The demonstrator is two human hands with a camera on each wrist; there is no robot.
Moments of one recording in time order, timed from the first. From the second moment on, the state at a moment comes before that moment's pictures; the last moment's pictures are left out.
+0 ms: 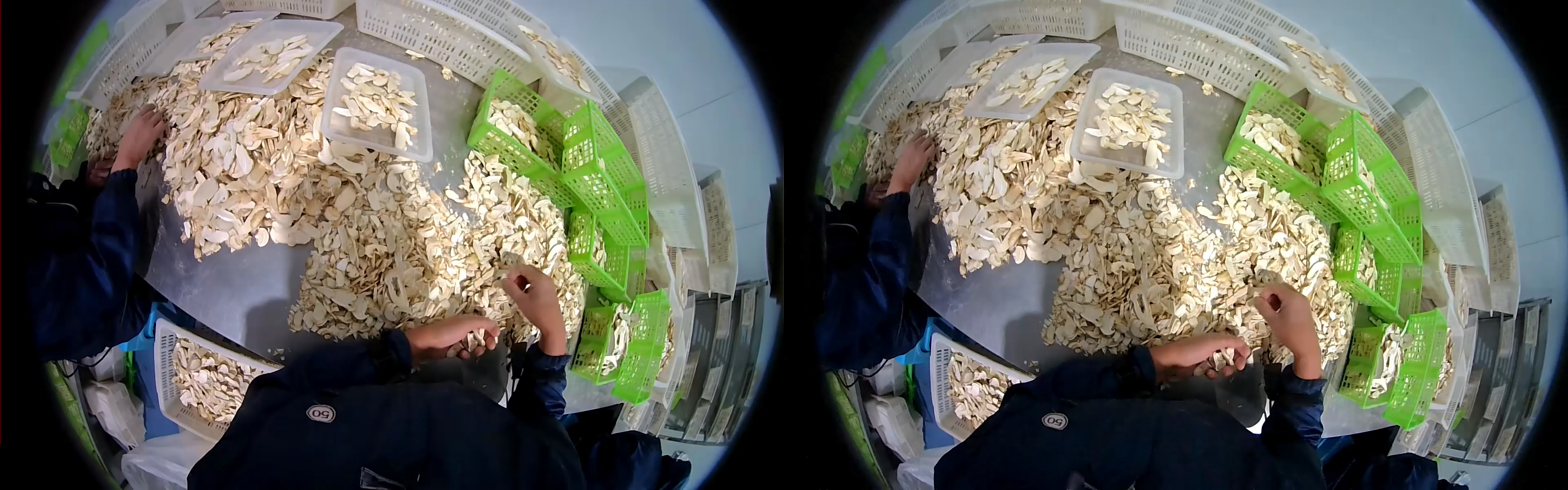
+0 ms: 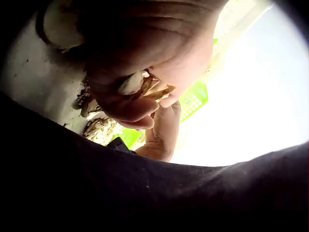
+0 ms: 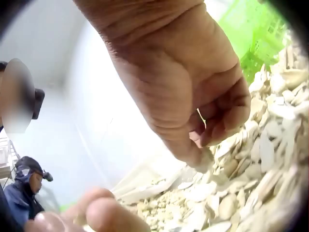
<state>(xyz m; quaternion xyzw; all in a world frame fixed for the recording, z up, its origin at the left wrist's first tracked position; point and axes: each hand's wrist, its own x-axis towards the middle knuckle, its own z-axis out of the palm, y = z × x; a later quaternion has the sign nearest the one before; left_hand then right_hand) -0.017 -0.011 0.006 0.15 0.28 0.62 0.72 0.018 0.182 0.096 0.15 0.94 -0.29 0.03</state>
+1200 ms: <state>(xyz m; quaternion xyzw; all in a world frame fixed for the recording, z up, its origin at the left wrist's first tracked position) -0.014 0.000 -0.006 0.05 0.23 0.71 0.66 0.043 0.168 0.095 0.22 0.87 -0.43 0.01</state>
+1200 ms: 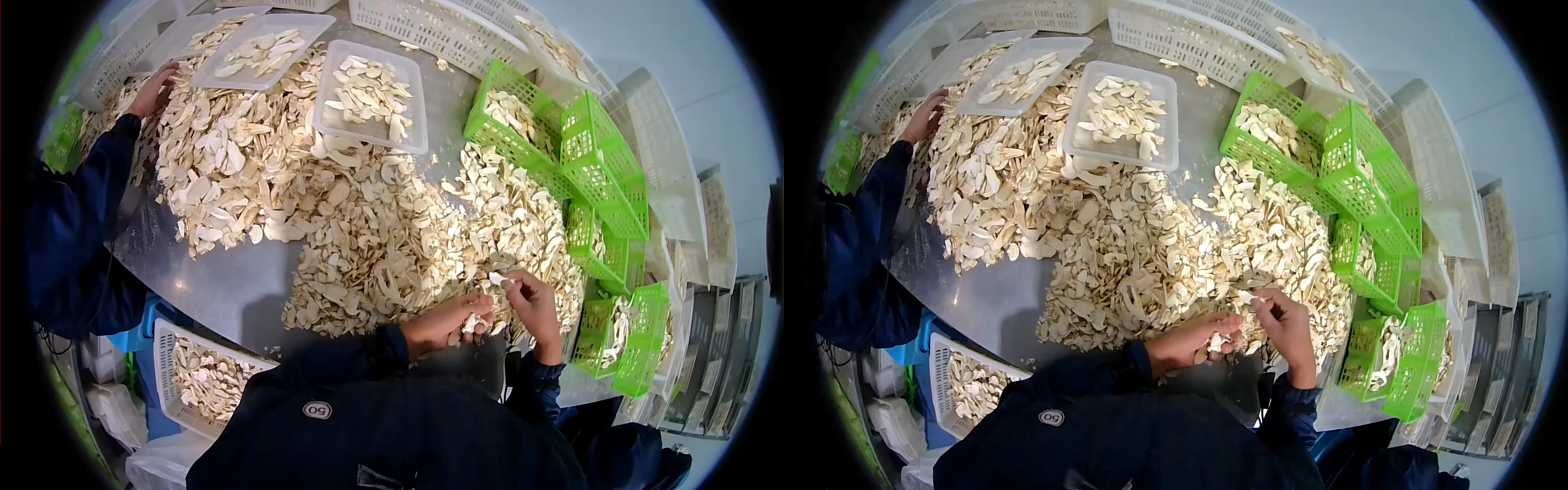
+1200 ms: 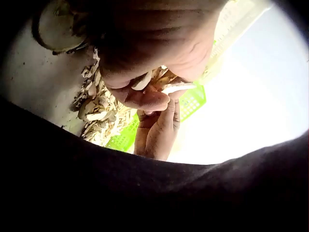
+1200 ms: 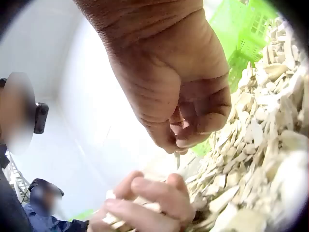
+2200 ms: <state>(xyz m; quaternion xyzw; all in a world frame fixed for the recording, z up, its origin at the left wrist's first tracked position) -0.017 -0.002 0.002 0.03 0.25 0.74 0.62 0.056 0.120 0.108 0.12 0.95 -0.28 -0.02</state>
